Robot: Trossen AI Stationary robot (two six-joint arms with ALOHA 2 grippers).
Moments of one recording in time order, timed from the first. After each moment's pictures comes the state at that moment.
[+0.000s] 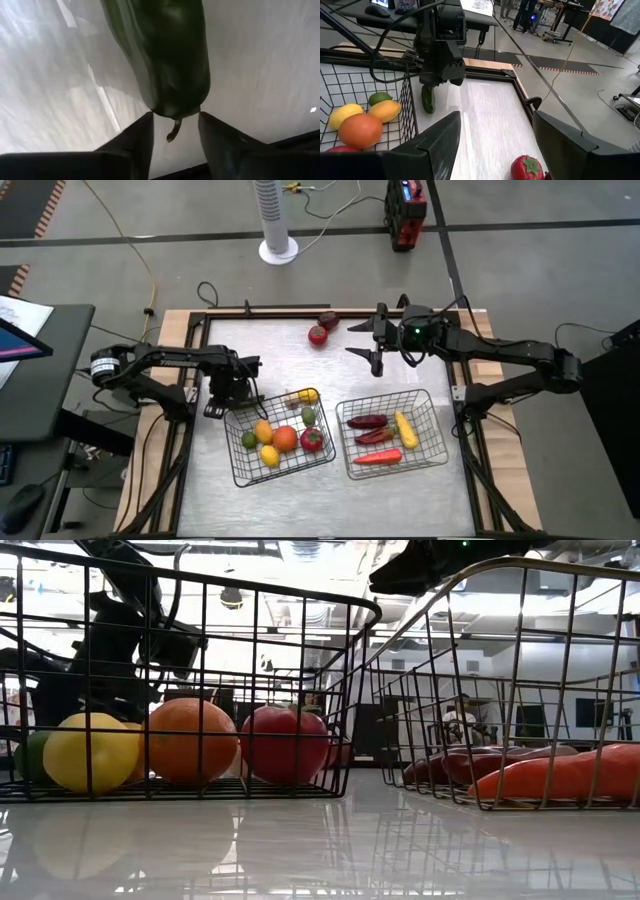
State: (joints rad) left arm 0.38 1.39 0.67 -1.09 0.12 0.51; right arm -0.30 1.18 0.95 0.00 -0.11 -0.25
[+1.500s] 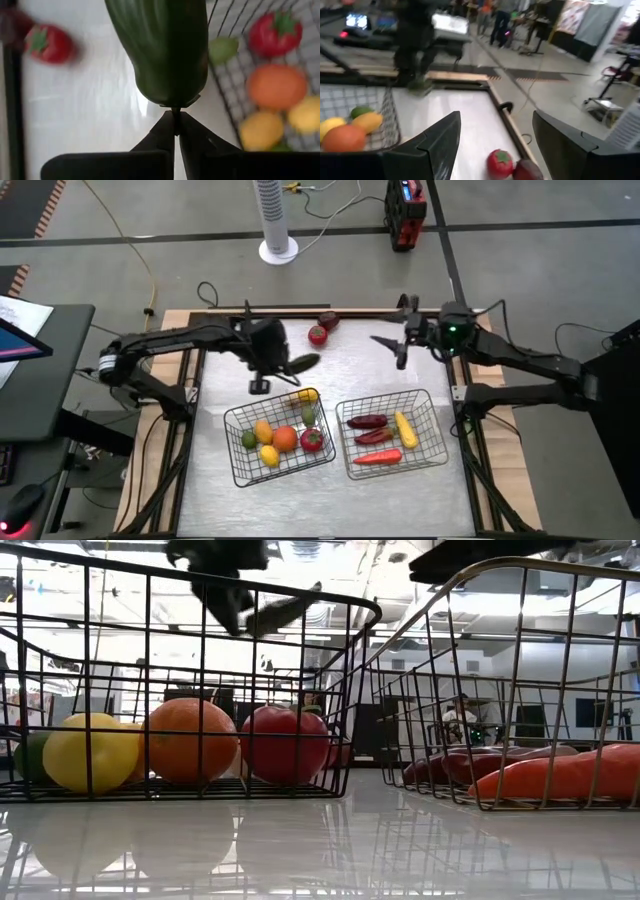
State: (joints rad) left arm 0.27 1.44 1.38 -1.10 0.07 0.31; right arm -0.39 0.93 0.84 -0.03 -0.10 -0.24
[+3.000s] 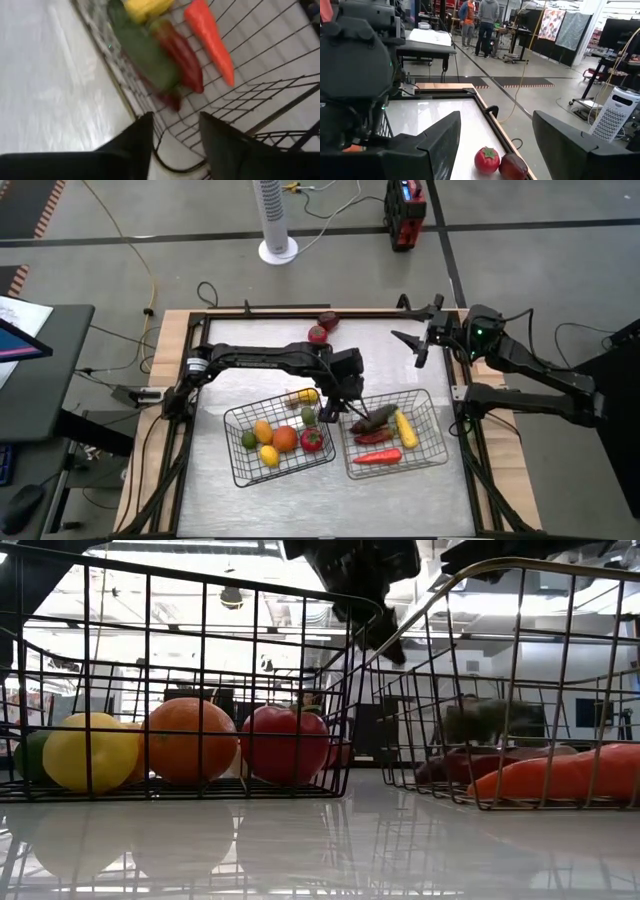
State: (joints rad) left arm 0.08 2.11 1.94 -0.86 0.30 0.30; right arm -0.48 0.71 0.76 -0.09 -0.11 -0.19
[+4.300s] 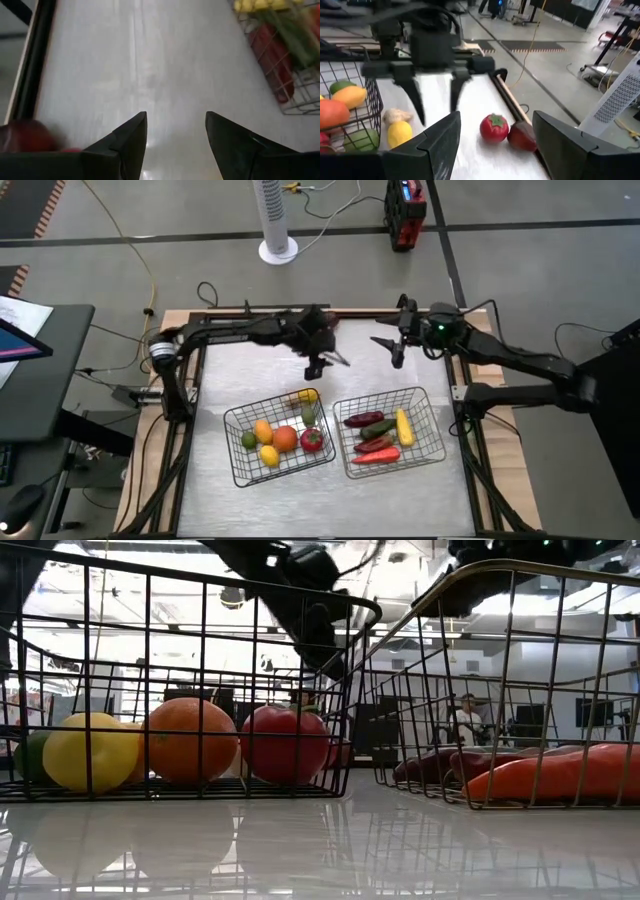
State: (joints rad) left arm 0.36 1.87 1.53 -0.54 0.20 0.34; right arm -0.48 0.94 0.76 -0.06 -0.10 -0.21
